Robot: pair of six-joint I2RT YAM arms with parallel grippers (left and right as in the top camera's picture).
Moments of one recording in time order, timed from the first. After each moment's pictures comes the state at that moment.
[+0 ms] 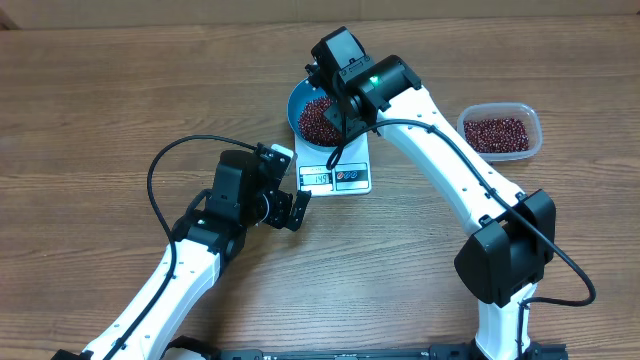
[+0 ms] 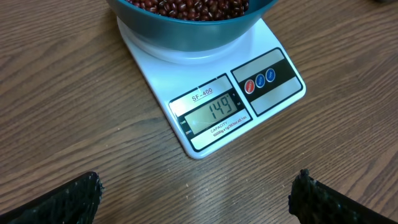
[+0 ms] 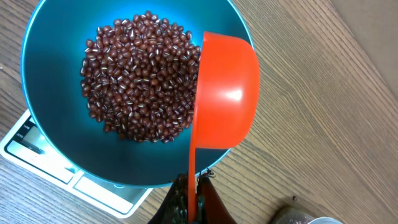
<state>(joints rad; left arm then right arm) -0.34 1.28 0.70 -0.24 0.19 0.02 0.57 2.05 1.98 -1.10 0.25 -0.25</state>
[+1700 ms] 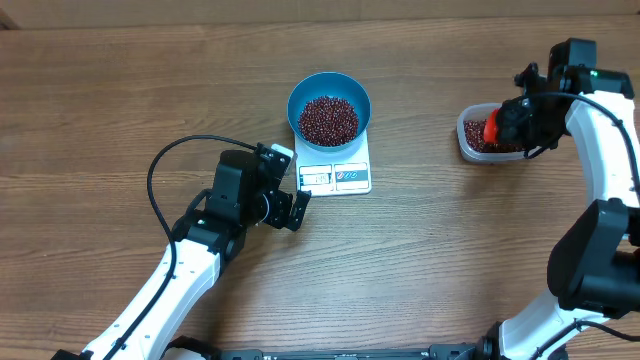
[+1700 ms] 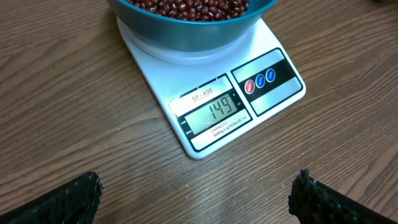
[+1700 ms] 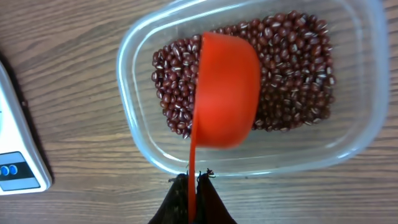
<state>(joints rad) -0.34 1.28 0.70 -0.24 0.19 0.02 -0.20 1.87 1.58 -1.08 -0.20 -0.01</state>
